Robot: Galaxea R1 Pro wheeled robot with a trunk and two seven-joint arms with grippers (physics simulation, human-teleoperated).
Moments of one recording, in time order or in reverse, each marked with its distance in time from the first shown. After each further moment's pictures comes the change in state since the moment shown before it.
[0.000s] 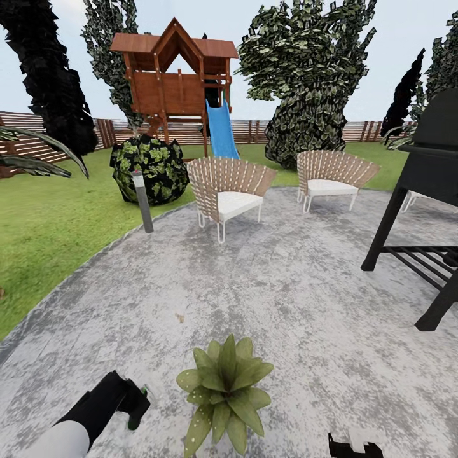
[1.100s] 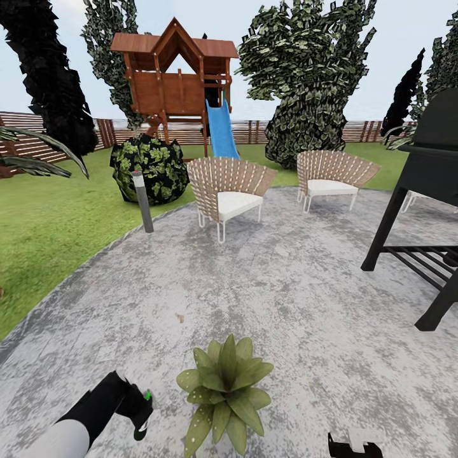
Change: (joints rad) left arm -0.009 0.004 -0.011 0.027 -0.017 -0.029 -0.122; right arm 0.000 0.001 0.001 0.000 0.001 0.000 0.000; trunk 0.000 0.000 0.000
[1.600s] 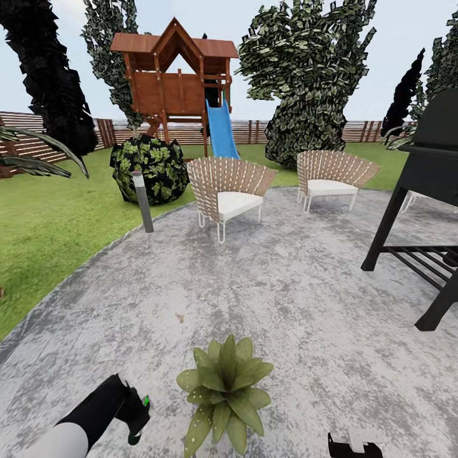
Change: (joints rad) left arm 0.009 0.011 -0.075 0.001 -0.036 -0.010 -0.006; right arm 0.000 0.000 0.000 0.001 0.000 0.000 0.000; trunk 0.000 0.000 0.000
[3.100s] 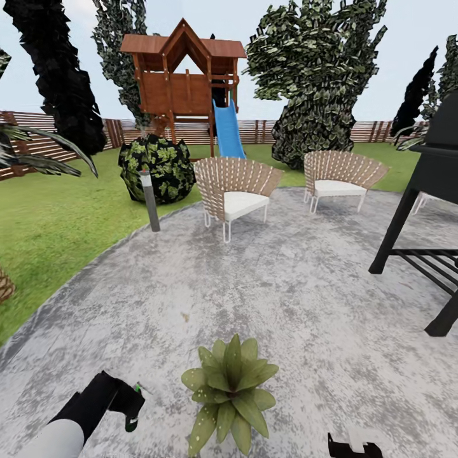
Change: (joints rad) left arm -0.013 -0.003 0.229 -0.002 0.054 0.039 0.122; right arm 0.000 0.001 -0.001 -0.001 -0.002 0.000 0.000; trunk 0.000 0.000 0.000
